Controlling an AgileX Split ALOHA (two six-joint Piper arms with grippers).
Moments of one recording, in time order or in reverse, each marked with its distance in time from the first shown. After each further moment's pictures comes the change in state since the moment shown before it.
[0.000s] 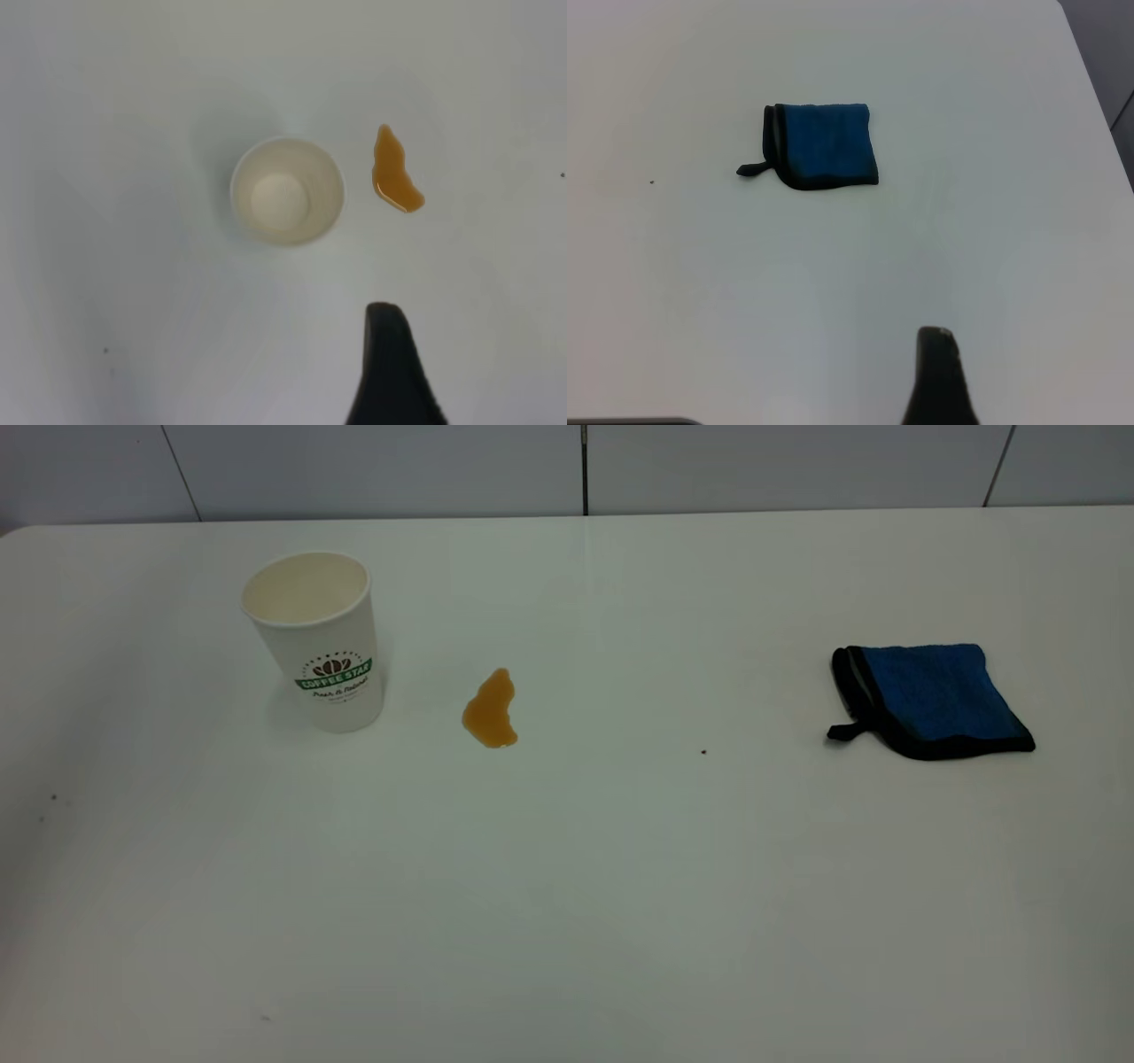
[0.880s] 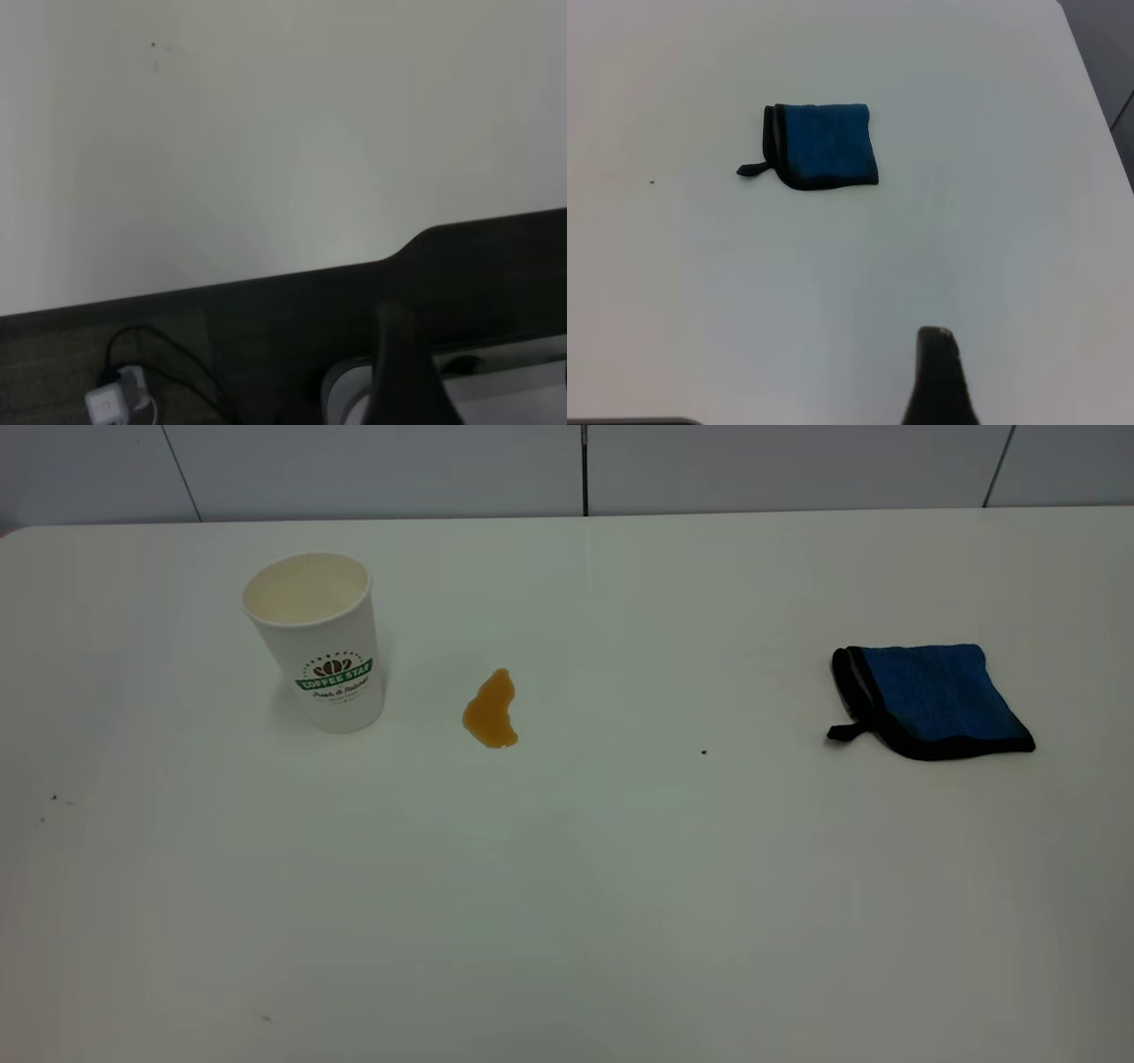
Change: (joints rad) left arm -0.007 -0.988 0.886 0.093 0.090 -0.150; right arm 0.000 0.000 0.000 0.000 0.000 0.000
